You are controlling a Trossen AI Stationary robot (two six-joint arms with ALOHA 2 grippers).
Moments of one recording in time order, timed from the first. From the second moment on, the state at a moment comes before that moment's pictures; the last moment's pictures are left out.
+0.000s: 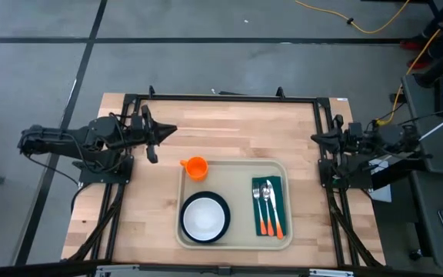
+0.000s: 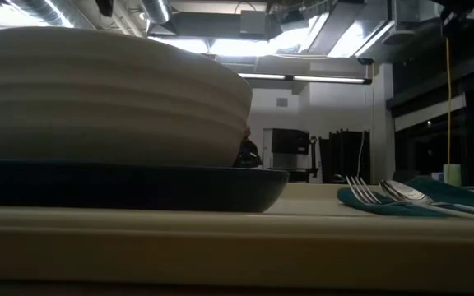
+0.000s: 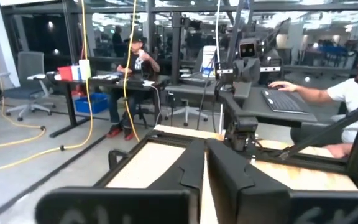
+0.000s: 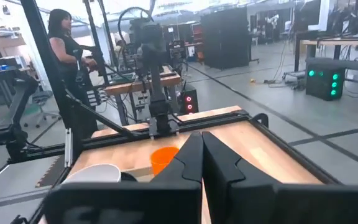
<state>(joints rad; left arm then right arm) -0.04 0.62 0.65 0.01 -0.34 -0.04 0.40 0.13 0.60 -0.42 0.54 0.13</state>
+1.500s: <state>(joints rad) 0.11 0.11 0.21 -0.07 -0.21 -0.15 0.40 0.00 0.14 -0.11 0.46 0.15</state>
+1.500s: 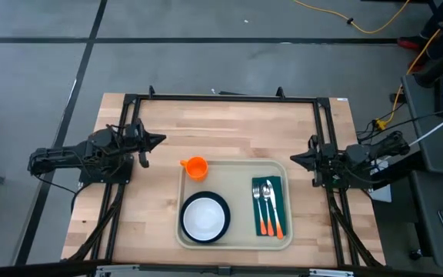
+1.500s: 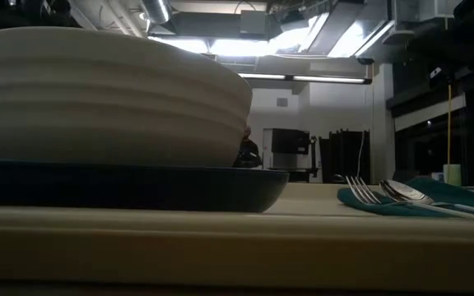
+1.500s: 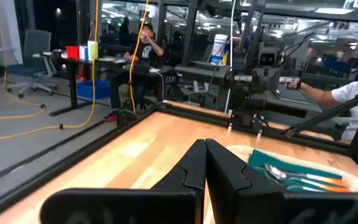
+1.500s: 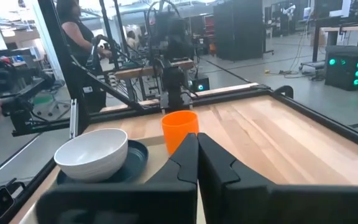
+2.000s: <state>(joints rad) 0.11 0.09 0.01 0.19 -0.10 -0.22 0.39 0.00 0.14 -0.10 0.38 0.20</state>
